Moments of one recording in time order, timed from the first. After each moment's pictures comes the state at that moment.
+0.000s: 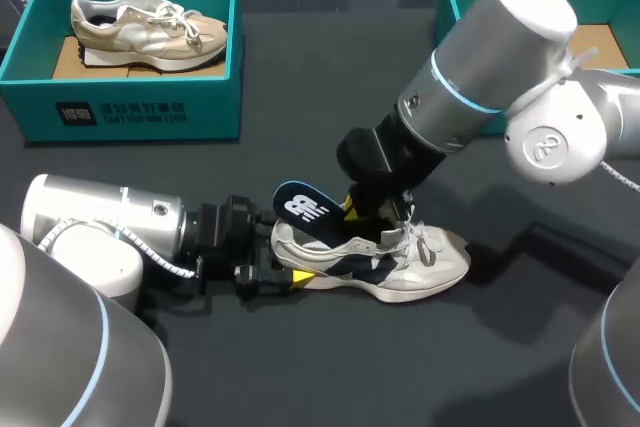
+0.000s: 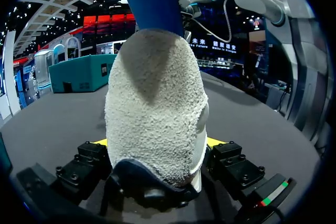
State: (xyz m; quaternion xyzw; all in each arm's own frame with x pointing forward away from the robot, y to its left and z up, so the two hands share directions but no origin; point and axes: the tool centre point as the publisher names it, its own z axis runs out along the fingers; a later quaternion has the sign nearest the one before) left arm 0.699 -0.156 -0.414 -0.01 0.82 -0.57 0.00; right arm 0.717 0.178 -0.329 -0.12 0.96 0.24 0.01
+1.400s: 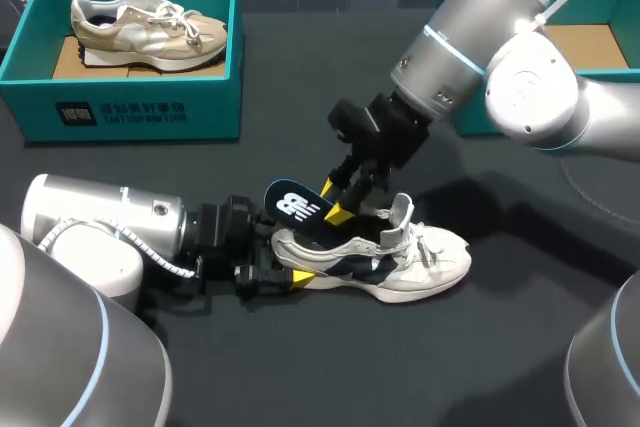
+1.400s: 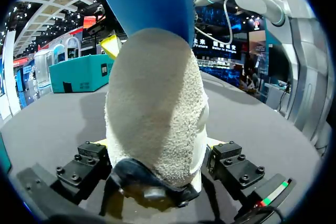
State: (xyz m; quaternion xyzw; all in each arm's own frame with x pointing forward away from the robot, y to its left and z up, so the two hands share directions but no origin) left arm 0.699 -0.156 -0.414 -0.01 0.82 -0.57 0.00; right arm 0.715 0.209 -0.323 -0.02 0.92 0.33 -0.19
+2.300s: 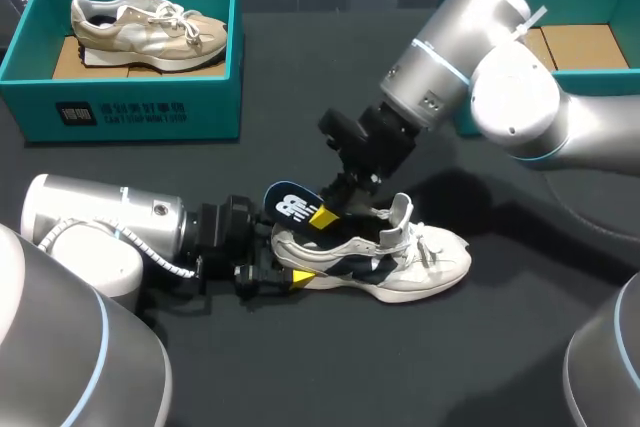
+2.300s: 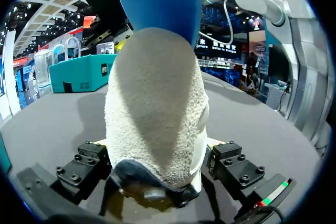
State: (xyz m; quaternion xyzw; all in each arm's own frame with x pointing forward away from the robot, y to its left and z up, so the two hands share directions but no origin) left arm 0.699 -0.156 -0.414 -0.01 0.82 -0.57 0.00; right arm 0.702 0.228 -0.328 0.01 0.91 0.34 -0.24
